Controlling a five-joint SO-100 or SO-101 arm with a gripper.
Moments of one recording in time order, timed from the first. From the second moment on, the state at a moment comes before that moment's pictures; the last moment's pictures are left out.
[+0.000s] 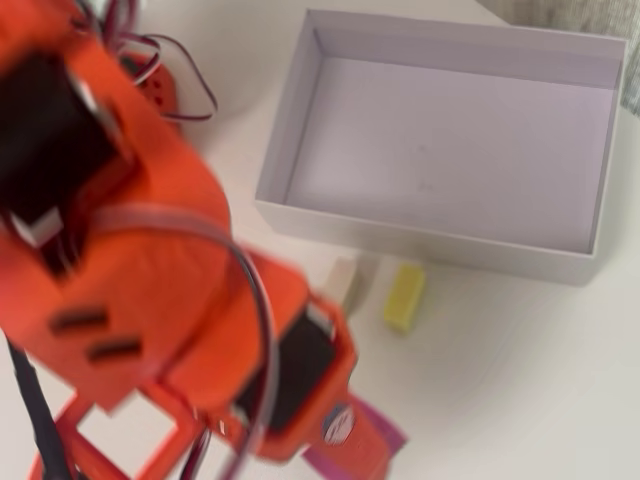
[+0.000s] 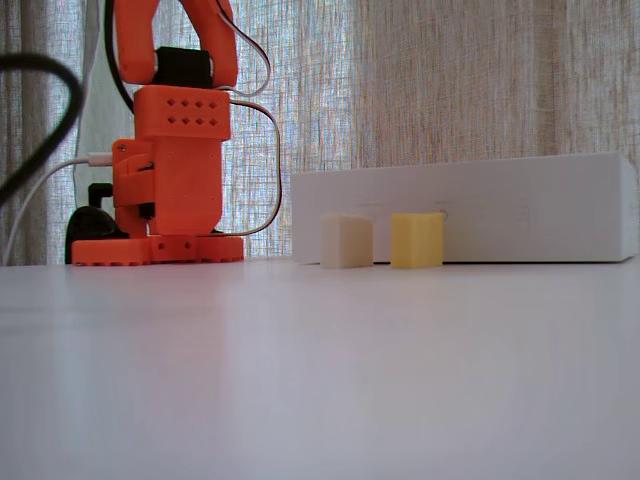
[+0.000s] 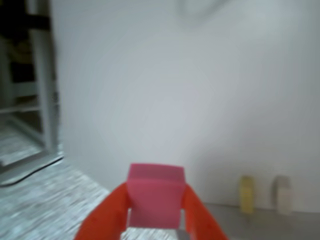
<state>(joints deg) -5.1 103.5 78.1 82.4 -16.0</state>
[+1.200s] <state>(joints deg) -38.4 137.5 136.6 59.5 -23.2</state>
